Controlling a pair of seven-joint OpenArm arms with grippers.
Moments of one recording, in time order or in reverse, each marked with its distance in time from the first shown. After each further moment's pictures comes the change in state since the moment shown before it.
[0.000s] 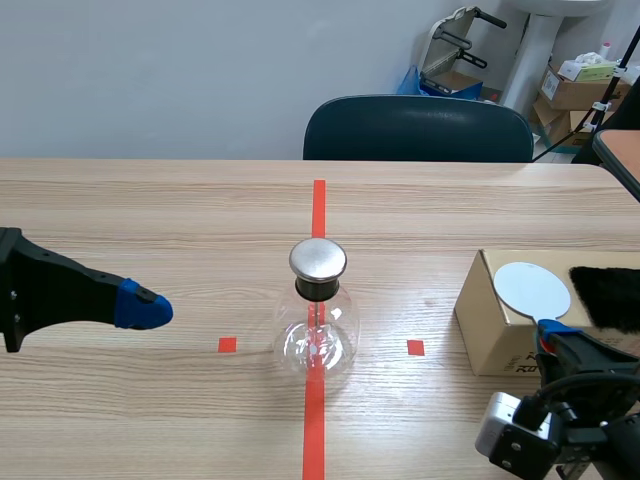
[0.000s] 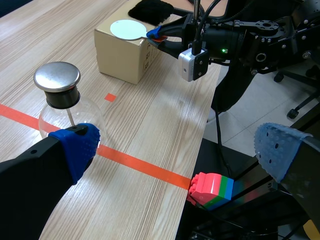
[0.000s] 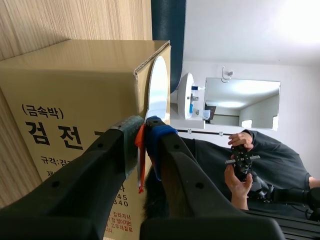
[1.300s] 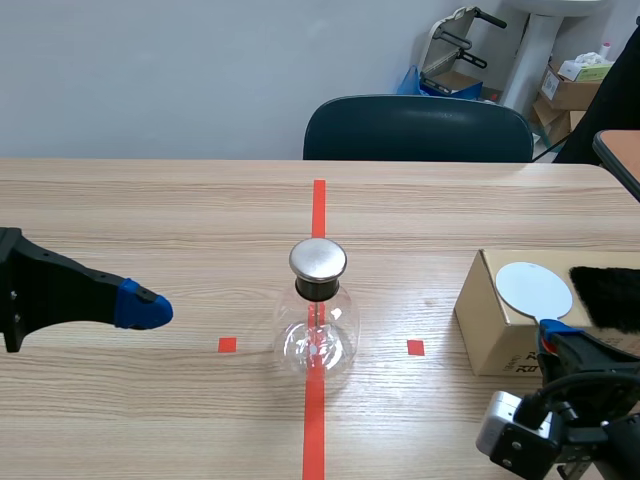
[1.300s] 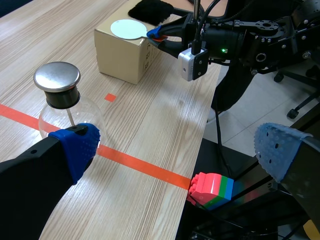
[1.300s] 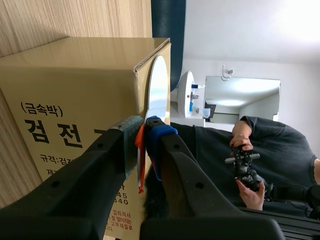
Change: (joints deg) left arm 0.0 0.0 0.0 0.0 0.0 0.0 0.0; right arm 0.0 0.0 0.0 0.0 0.0 0.0 -0.5
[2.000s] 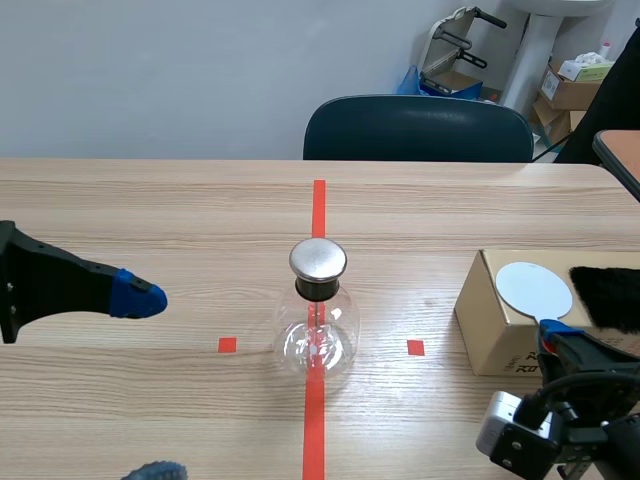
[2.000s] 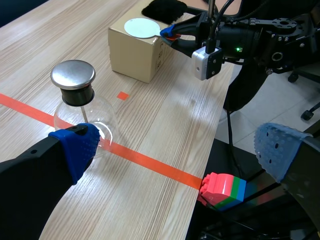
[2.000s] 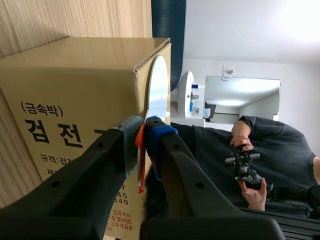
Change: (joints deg) left arm 0.0 0.0 0.0 0.0 0.0 2.8 0.4; right arm 0.0 0.0 0.0 0.0 0.0 0.0 0.0
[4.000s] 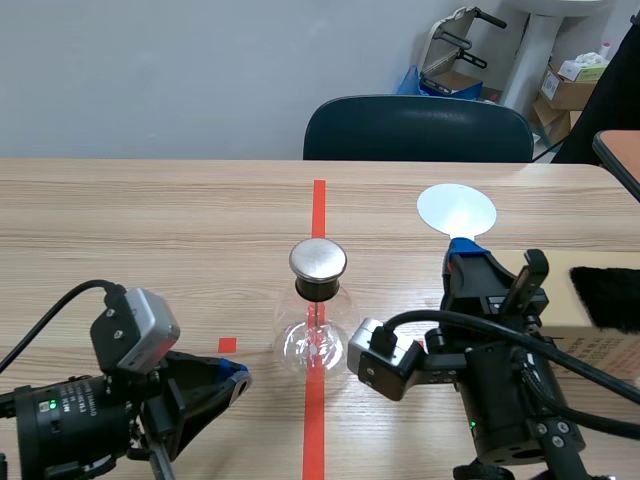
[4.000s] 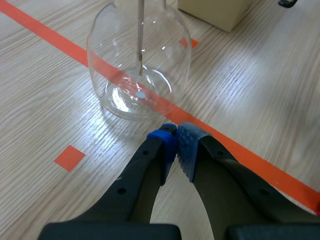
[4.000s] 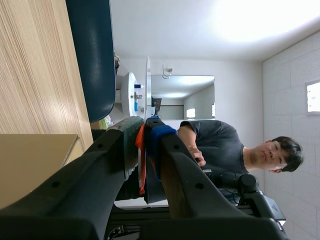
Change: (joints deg) left arm -42.6 30.8 38.7 -42.9 11.1 6.1 -2.1; right arm 14.6 0.3 -28.2 4.0 -19.3 -3.0 -38.0
